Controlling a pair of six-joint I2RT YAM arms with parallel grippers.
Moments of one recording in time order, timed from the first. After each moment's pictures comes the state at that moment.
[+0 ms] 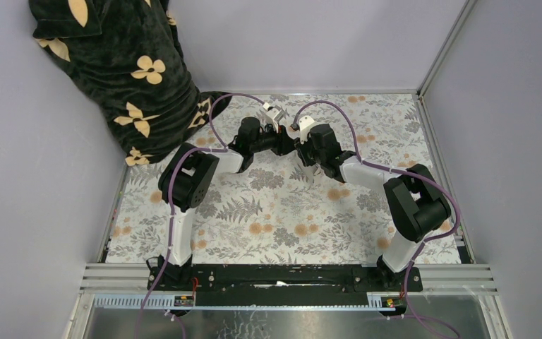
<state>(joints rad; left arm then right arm) -0.45 2.11 1.19 0.71 0.63 -0.33 0.54 1.73 1.00 0.12 0.01 -0.12</state>
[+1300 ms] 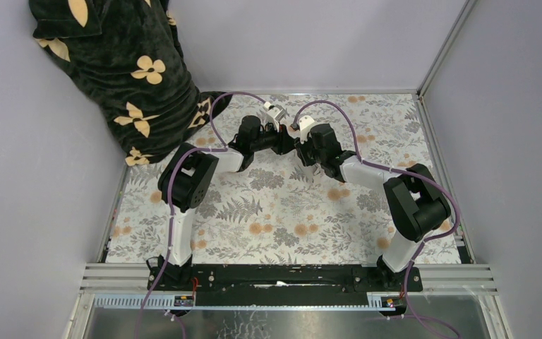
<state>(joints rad) -0.45 2.10 1.21 0.68 0.62 -0.29 0.54 1.73 1.00 0.13 -0.01 -0.12</state>
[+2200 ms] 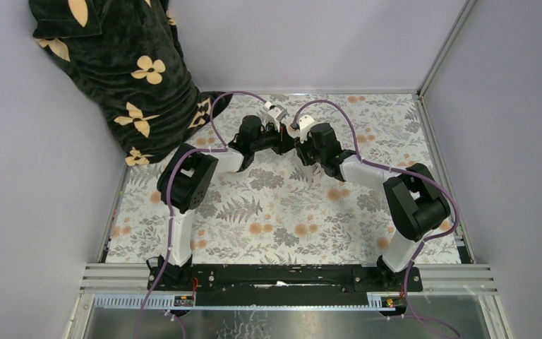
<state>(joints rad) -0.45 2.09 1.21 0.66 0.60 -0.27 0.54 1.73 1.01 0.12 -0.02 -0.12</state>
